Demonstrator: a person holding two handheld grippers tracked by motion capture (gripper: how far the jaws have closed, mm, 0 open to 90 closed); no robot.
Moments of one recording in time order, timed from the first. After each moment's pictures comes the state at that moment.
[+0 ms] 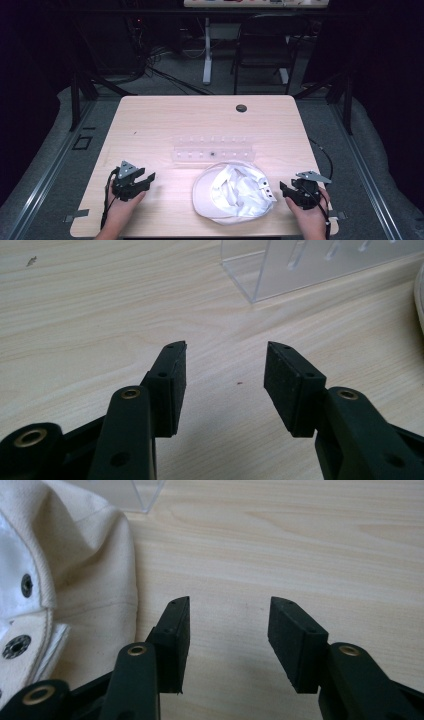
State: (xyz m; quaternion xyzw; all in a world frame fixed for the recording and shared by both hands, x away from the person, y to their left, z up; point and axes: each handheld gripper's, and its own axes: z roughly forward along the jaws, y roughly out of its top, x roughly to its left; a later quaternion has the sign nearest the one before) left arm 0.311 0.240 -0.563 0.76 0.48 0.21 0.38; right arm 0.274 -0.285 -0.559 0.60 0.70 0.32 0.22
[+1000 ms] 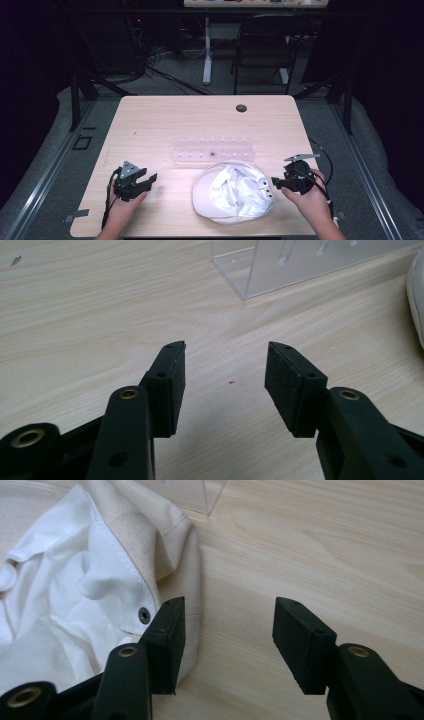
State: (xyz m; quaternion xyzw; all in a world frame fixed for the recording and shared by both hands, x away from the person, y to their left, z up) left arm 0.312 0.237 -0.565 0.77 0.47 0.20 0.38; right arm 0.301 -0.260 -0.501 0.56 0.77 0.27 0.13
